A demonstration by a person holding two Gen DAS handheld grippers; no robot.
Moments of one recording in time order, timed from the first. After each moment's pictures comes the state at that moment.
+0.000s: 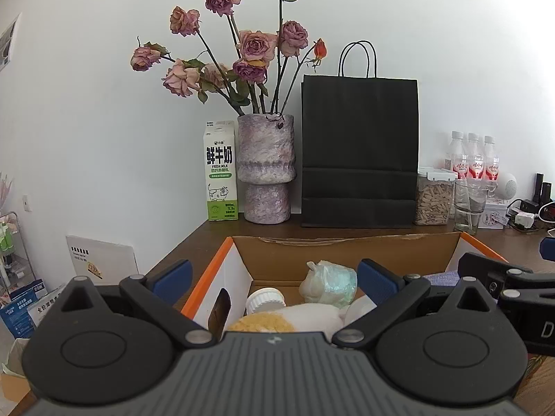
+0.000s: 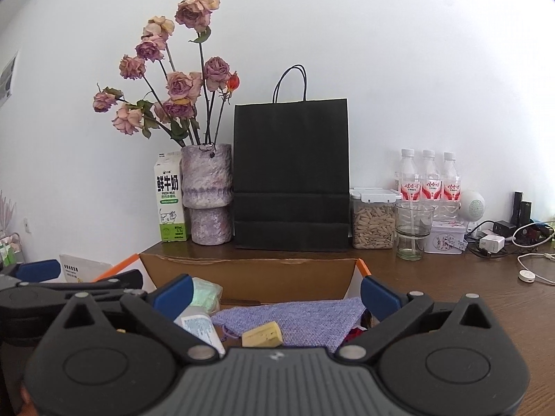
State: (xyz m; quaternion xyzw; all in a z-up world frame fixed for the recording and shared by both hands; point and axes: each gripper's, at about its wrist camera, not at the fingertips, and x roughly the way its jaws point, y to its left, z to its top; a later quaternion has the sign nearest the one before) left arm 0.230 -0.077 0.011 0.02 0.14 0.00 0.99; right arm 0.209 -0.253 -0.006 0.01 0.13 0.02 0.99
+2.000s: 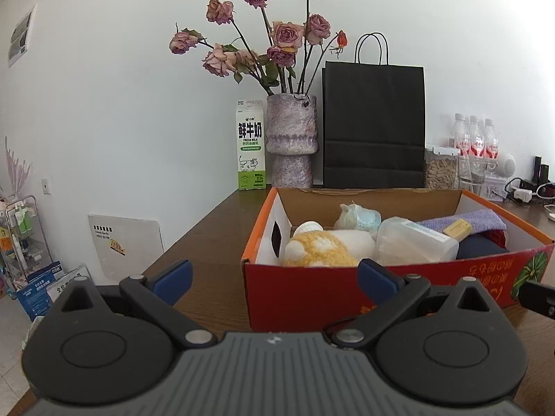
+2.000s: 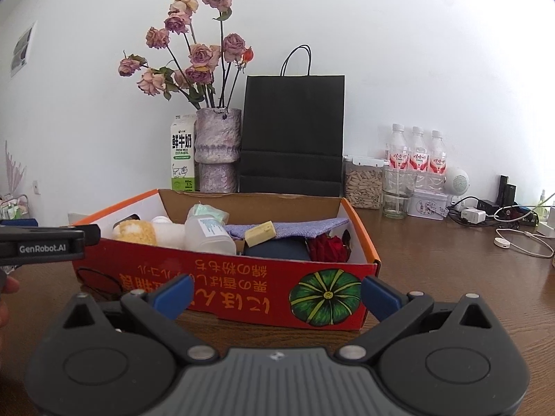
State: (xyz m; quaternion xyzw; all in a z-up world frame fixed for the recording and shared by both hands) left arm 0.148 -0.029 -0.016 0.02 0.16 0.02 0.99; right arm 0.113 -0.260 -0.046 -0.01 0.16 0.02 0.99
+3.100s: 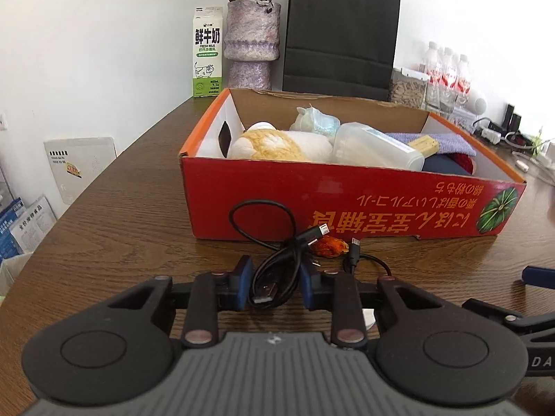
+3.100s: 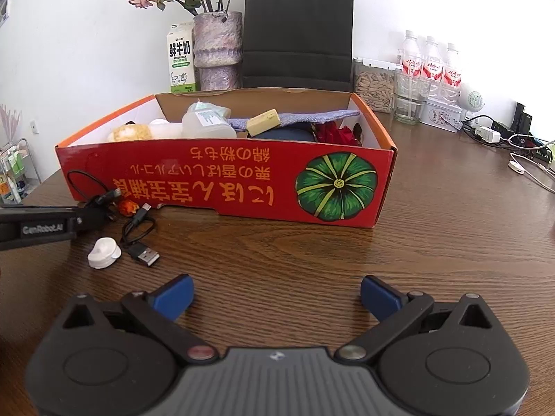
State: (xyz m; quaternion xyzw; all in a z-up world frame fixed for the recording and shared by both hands) left arm 0.161 -0.036 -0.041 -0.01 0.31 -0.05 0.95; right arm 0.129 -0.261 -0.073 -0.01 0.33 0.04 0.94
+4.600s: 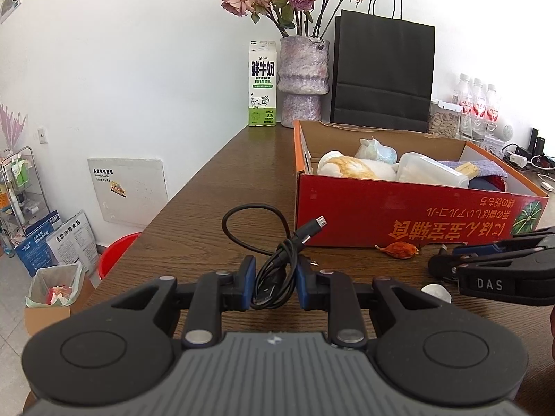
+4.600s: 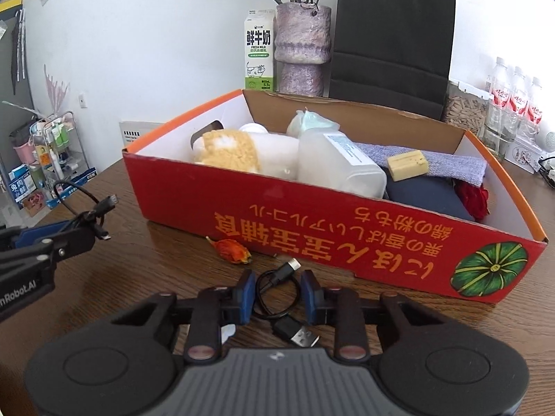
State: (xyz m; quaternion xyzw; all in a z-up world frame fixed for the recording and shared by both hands) left arm 0.123 0.018 -0.030 -0.01 0.26 0.00 0.97; right arm 0.173 -0.175 -0.060 -0.04 0.34 0.13 0.93
